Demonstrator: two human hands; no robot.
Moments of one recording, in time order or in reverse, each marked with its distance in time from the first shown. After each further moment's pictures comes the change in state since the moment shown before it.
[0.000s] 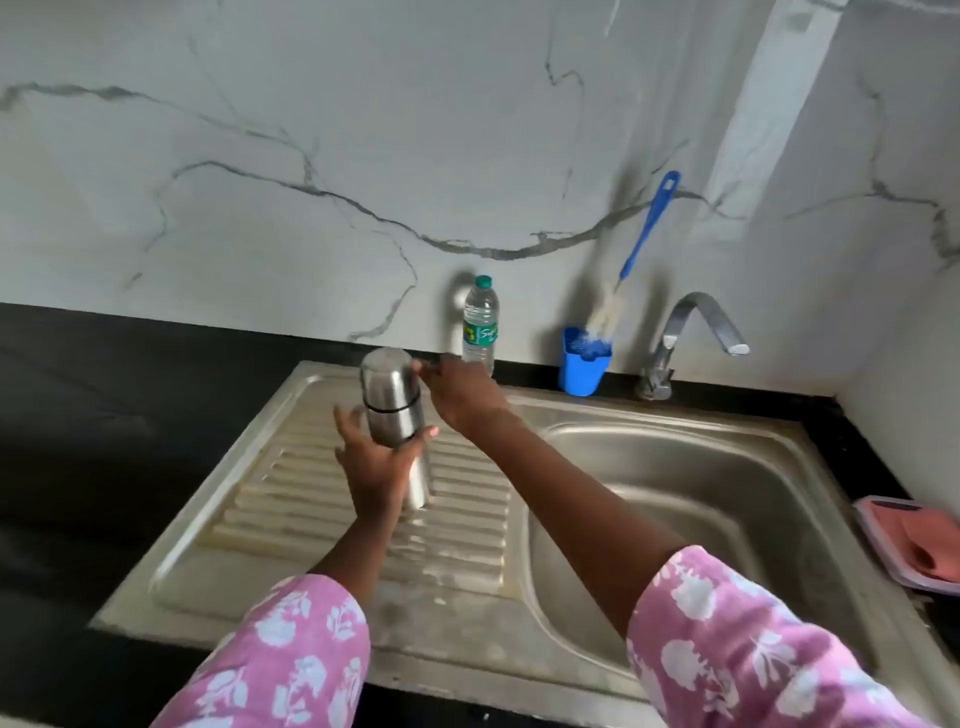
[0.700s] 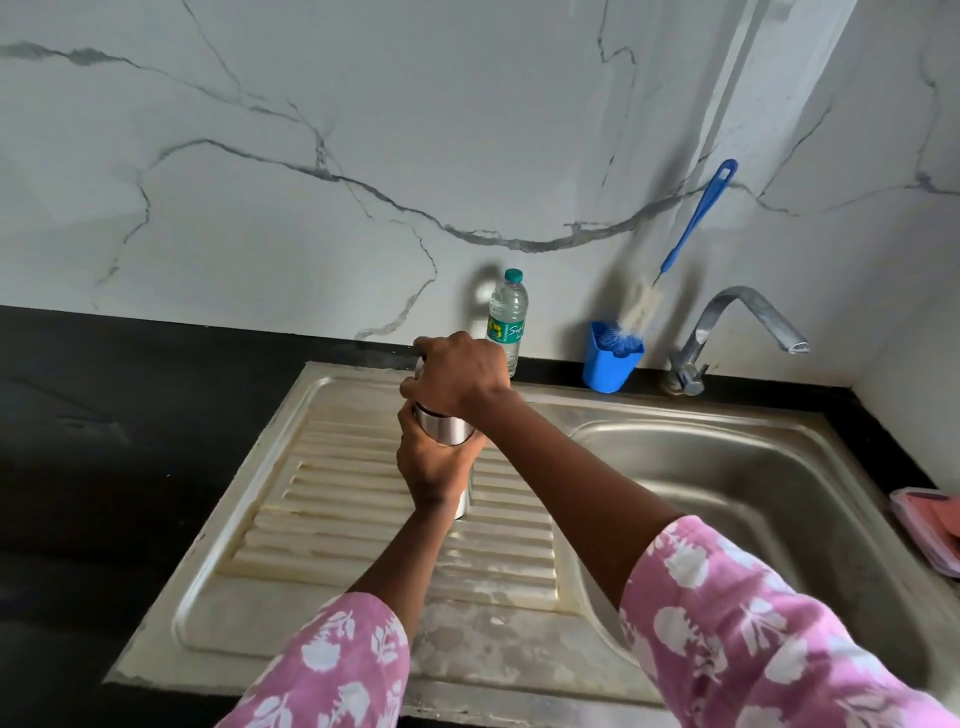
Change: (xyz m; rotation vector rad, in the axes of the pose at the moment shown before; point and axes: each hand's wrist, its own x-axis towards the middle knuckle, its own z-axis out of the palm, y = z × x) left_hand 0.035 -0.006 0.012 -0.071 -0.063 0.110; right_hand 0.049 -0.051 0.040 -0.555 0.109 -0.178
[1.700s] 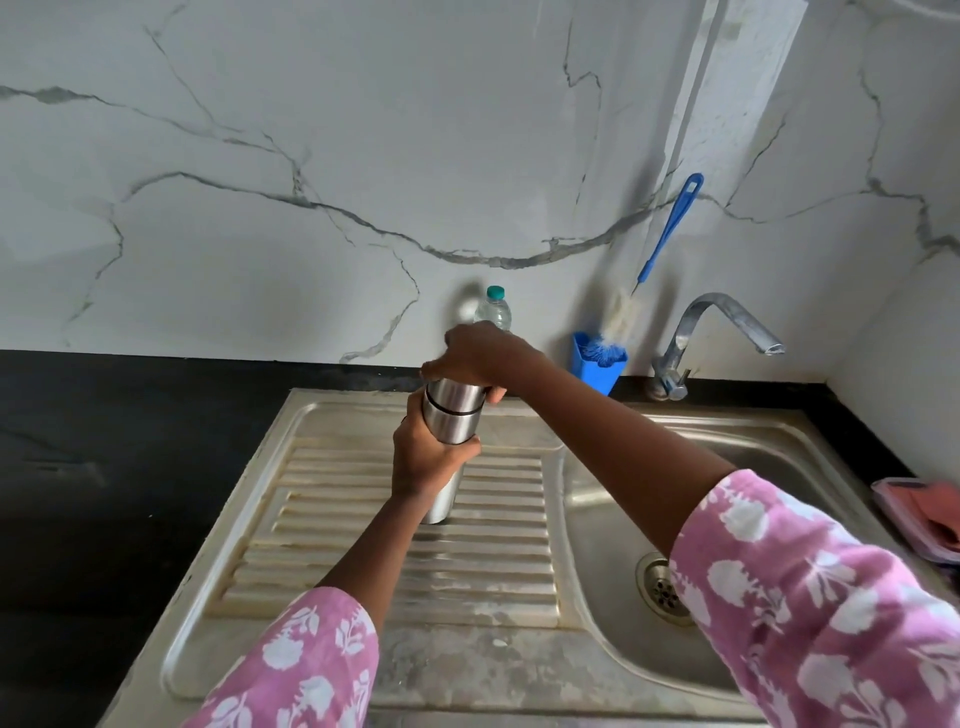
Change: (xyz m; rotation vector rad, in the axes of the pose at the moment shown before) left_hand 0.038 0.003 -0.004 0.029 -0.299 0.222; right_hand 0.015 0.025 -0.050 0.212 -0.303 0.203
